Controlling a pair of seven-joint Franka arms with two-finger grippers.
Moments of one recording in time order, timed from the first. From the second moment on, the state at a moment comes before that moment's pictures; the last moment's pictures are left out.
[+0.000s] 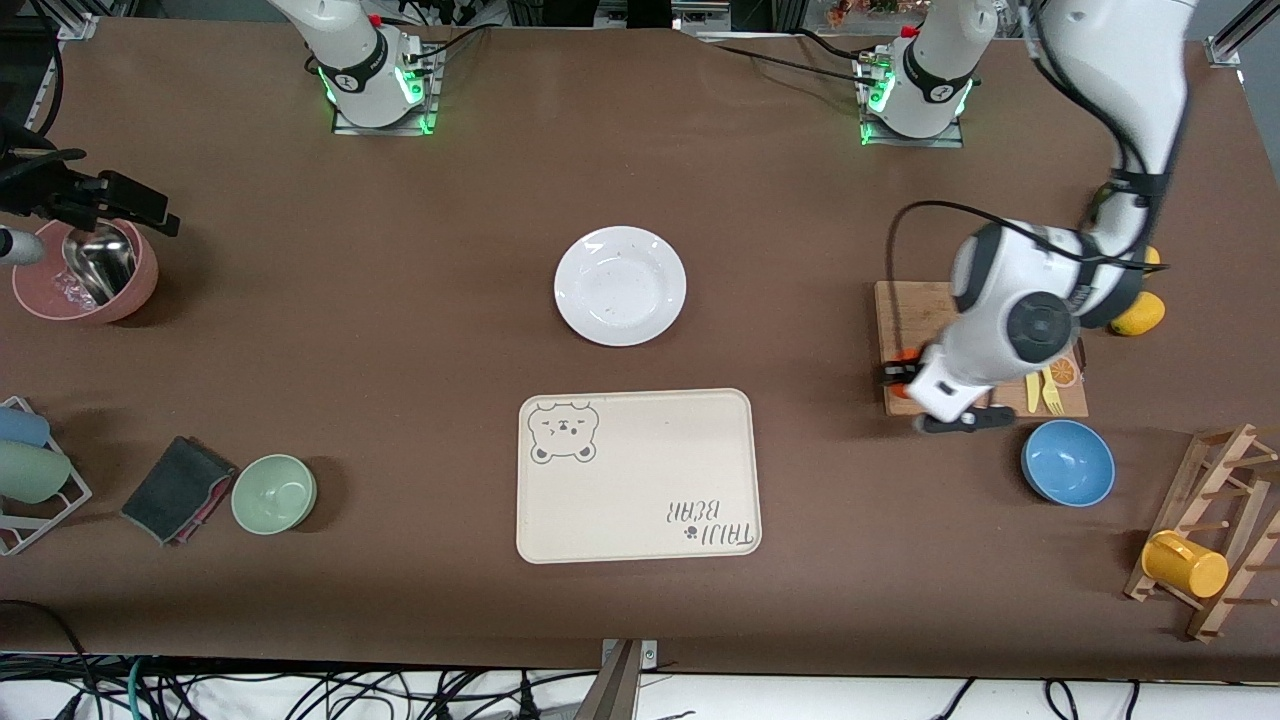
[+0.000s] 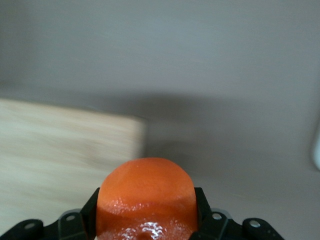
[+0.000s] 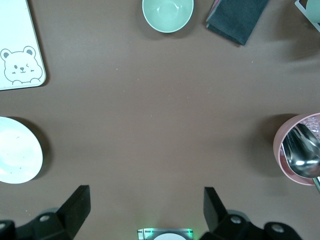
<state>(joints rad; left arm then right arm) -0.19 0.44 -0.09 -1.84 -0.04 2.13 -0.43 0.00 0.02 -0.04 -1.59 0.04 1.49 0.02</state>
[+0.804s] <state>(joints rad) -0.80 0.68 -0.09 -1.57 -0.16 2.15 -1.07 0.00 0.02 -0.04 -1.59 0.04 1.49 0.02</state>
